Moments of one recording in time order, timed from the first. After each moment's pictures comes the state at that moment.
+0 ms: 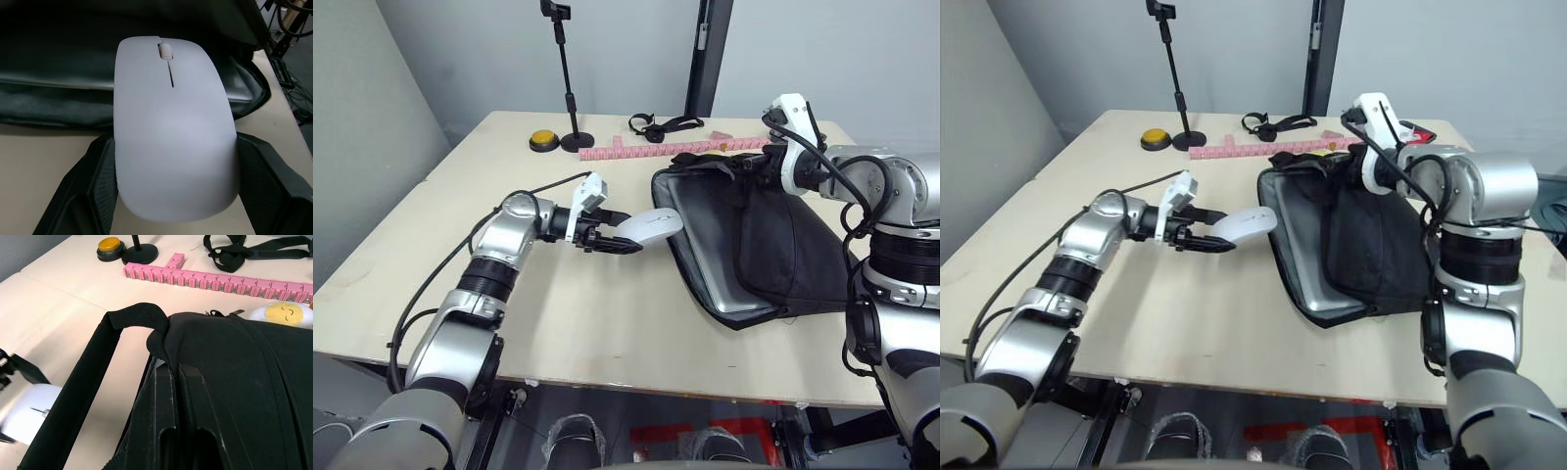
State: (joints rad) left arm -0.87 0.41 -0.16 0.55 -0.23 0.29 -1.37; right arm -1.00 -0.57 -0.22 -0.16 0.47 1.51 0.51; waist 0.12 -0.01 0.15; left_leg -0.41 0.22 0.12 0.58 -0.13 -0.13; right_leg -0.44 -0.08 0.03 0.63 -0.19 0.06
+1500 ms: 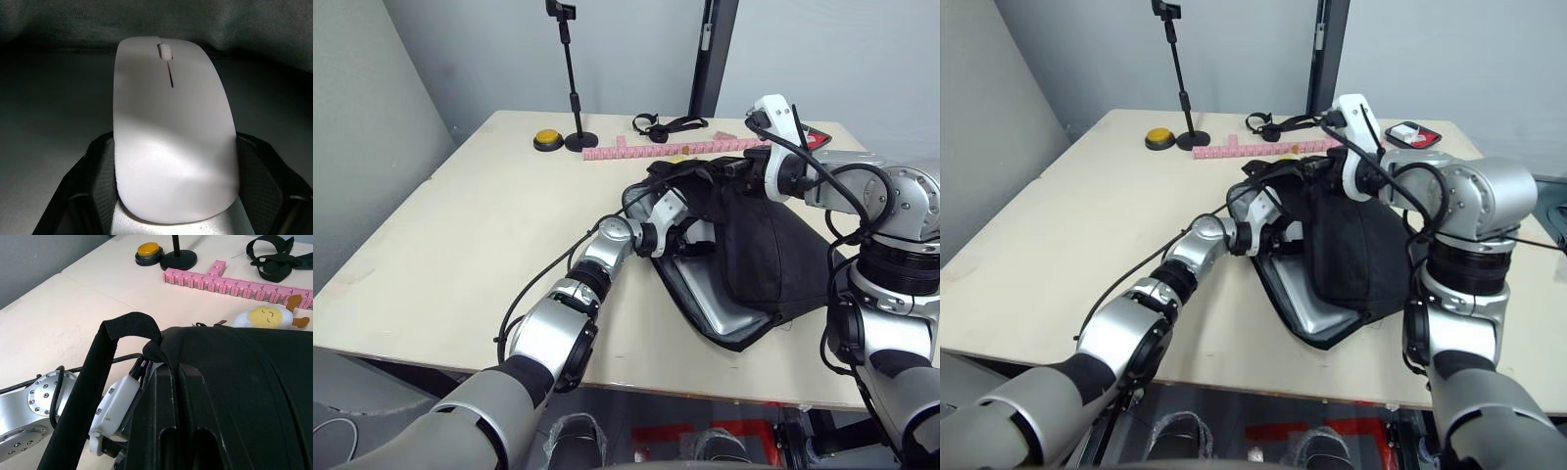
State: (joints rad) left arm -1.06 -0.02 -0.12 1.12 -0.07 -0.08 -0.98; right arm -1.00 -0.49 -0.27 -0.29 0.65 1.61 0.36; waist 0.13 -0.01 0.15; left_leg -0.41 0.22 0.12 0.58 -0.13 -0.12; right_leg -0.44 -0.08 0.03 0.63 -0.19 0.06
